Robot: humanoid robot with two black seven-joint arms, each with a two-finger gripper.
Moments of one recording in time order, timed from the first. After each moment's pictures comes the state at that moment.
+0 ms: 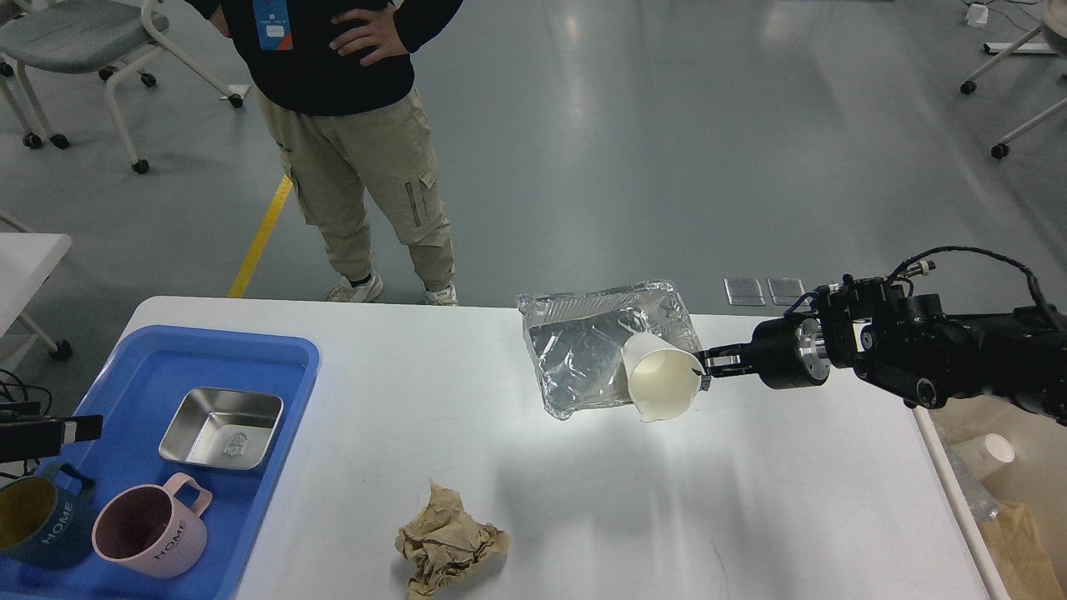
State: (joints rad) left arm -0.82 1.48 -0.10 -1.51 1.42 -0.32 -0.52; right arm 1.20 -0.35 -0.64 0.76 -0.77 0.24 0.68
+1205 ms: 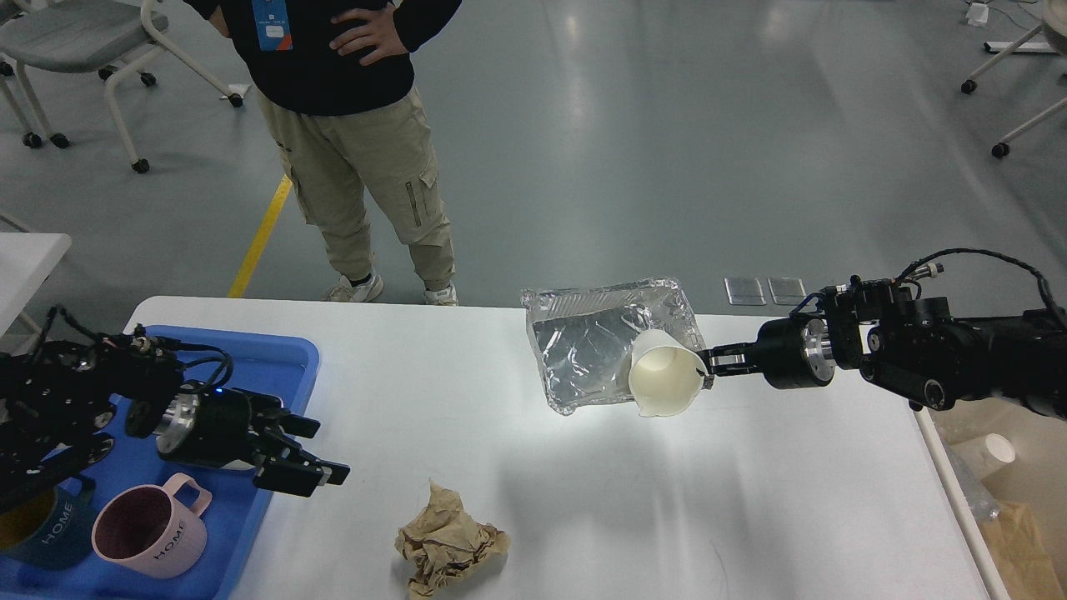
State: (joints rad) left arm -0.87 0.72 -0.10 -1.13 1.91 -0.32 -0.68; right arm 1.19 -0.37 -0.63 0.78 -0.77 0.22 0.68
